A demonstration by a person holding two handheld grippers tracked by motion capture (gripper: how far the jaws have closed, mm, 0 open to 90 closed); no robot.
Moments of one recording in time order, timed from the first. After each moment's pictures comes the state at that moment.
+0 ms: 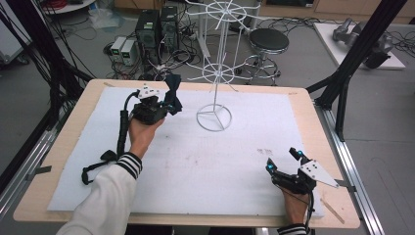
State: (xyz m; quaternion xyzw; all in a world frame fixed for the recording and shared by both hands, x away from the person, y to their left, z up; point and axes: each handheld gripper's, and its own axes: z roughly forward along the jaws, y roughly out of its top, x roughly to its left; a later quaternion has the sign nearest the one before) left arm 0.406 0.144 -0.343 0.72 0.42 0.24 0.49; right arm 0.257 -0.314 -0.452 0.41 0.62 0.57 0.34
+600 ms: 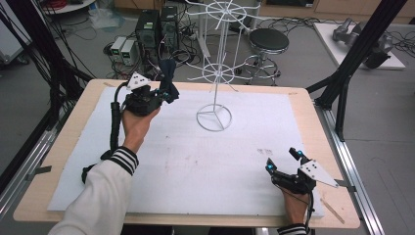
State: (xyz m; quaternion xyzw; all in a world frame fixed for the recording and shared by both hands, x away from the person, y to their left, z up) left arm 0.402 0.150 -0.306 0.70 0.40 0.26 0.53; right arm 0.258 -0.314 -0.452 0.41 0.62 0.57 0.35
